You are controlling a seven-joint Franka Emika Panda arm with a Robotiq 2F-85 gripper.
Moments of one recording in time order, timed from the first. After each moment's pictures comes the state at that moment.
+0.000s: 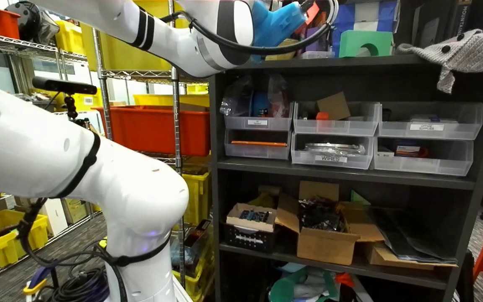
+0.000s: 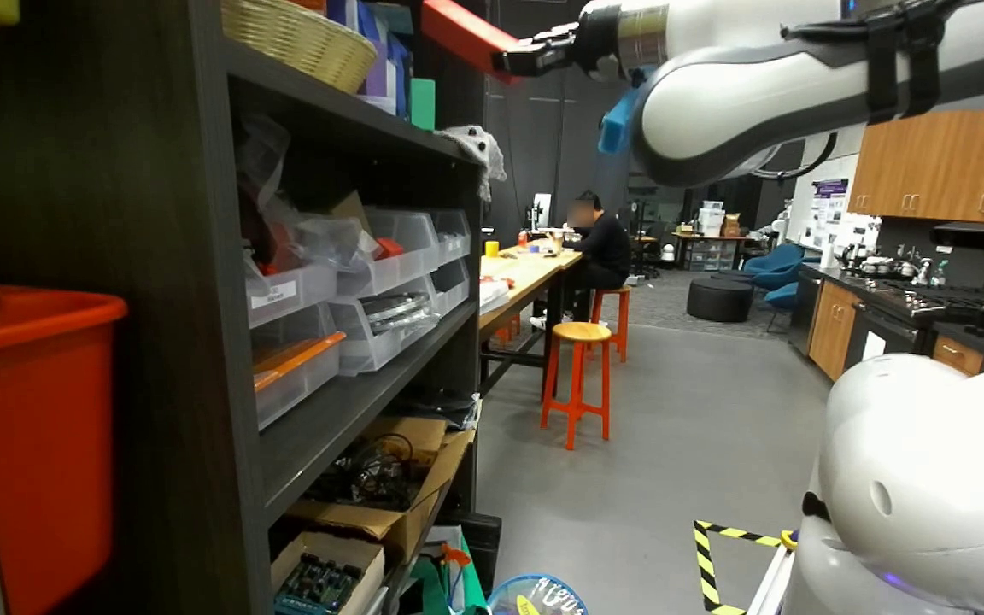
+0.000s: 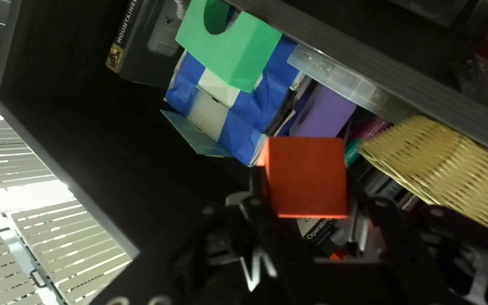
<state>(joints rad) 0.08 -0.98 -0.18 -2.74 -0.27 3.39 -0.38</state>
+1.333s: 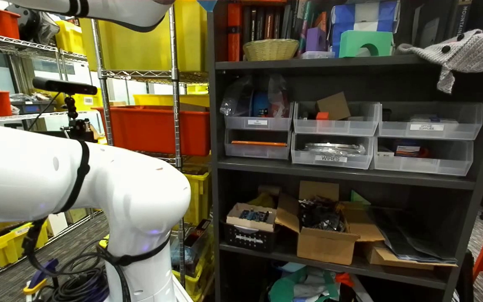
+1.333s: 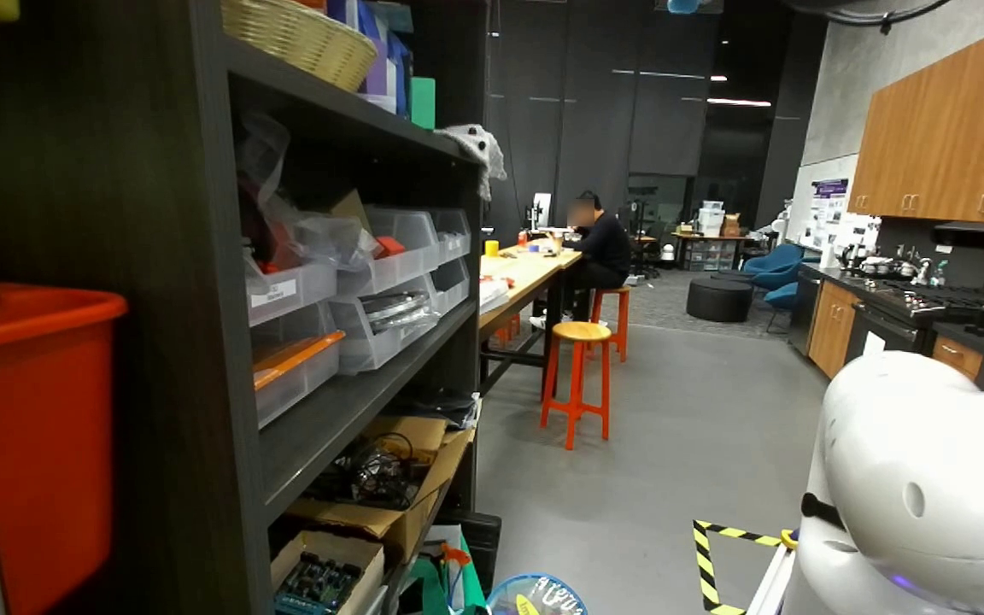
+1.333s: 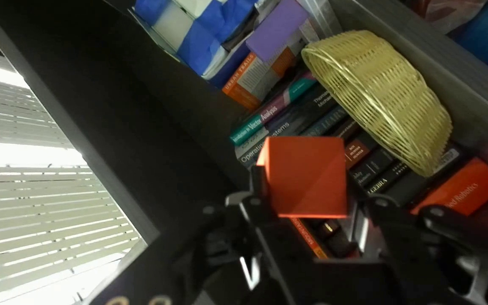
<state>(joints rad) 0.14 -1.20 0.03 -2.55 -0.29 2.86 -0.42</state>
